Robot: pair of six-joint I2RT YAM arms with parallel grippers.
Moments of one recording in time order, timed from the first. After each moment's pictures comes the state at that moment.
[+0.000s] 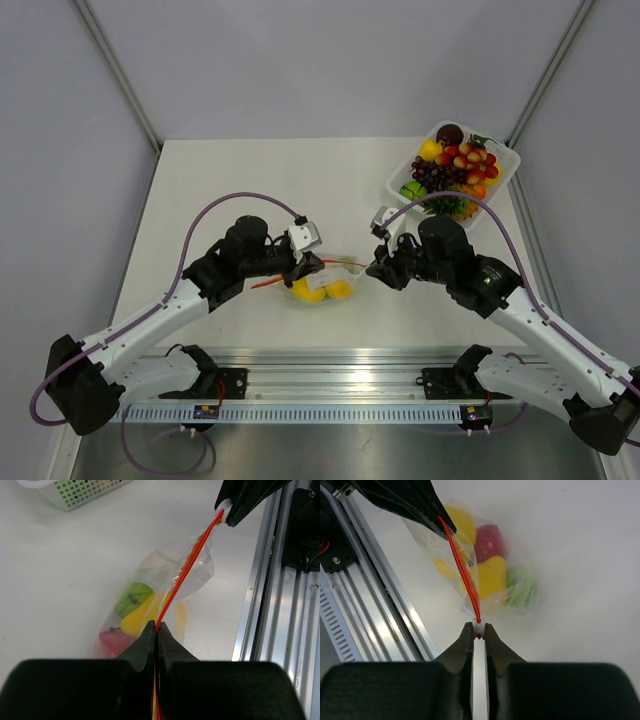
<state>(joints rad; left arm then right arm) -0.72 1.05 0.80 -0.16 0.48 0.21 0.73 0.93 0.96 -0.55 -0.27 -0.10</state>
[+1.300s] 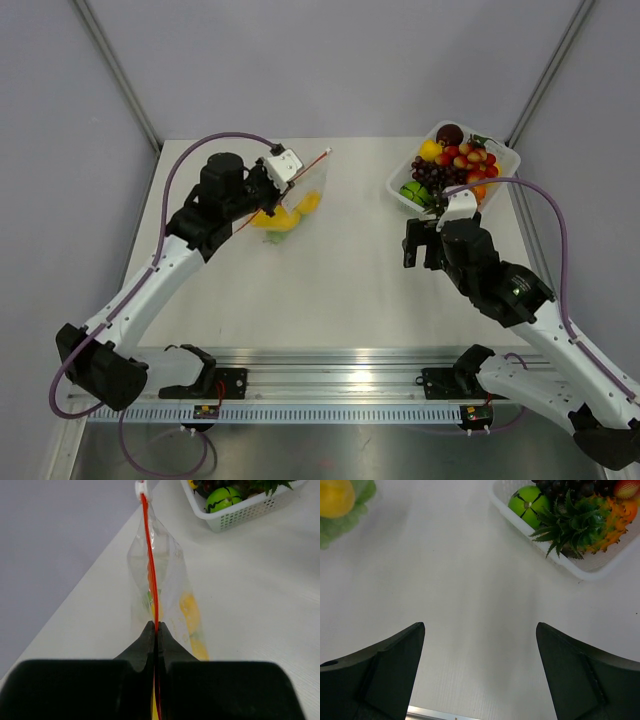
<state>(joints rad) -0.50 1.22 1.21 -0.30 0.28 0.42 0.70 0.83 1.03 -0.71 0.46 0.32</state>
